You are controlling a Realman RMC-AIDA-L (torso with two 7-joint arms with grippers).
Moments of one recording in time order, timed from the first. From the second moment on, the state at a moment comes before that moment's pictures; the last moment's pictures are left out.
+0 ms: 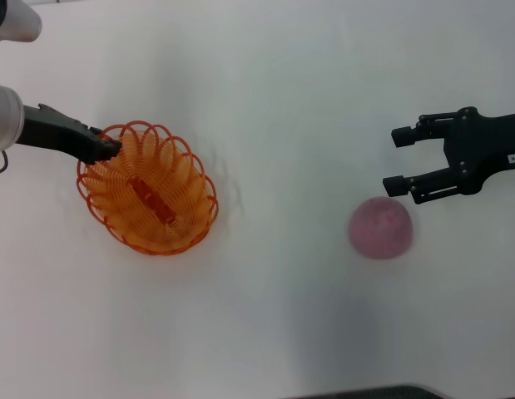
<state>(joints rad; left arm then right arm) -0.64 -2.15 1.03 0.96 2.59 1.20 -2.14 0.51 2.06 -0.50 -0.90 -2.35 -1.80 1.43</state>
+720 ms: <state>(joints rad) -0.65 -2.14 0.93 1.03 2.59 1.30 -2.29 0.51 2.06 -0.49 -0.90 -2.34 -1.79 1.43</state>
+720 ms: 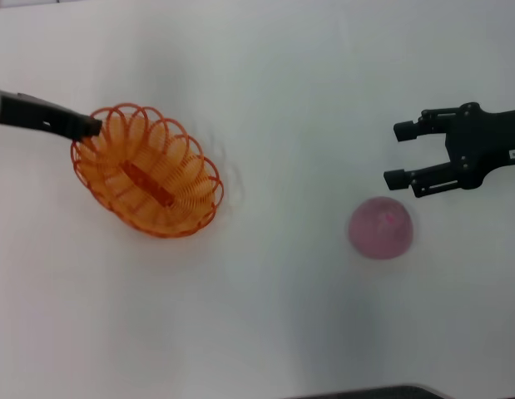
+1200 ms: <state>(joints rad) -0.68 -2.15 0.79 1.11 2.58 1.40 -2.60 0.49 2.05 -0.45 -0.90 -2.23 -1.77 1.43</state>
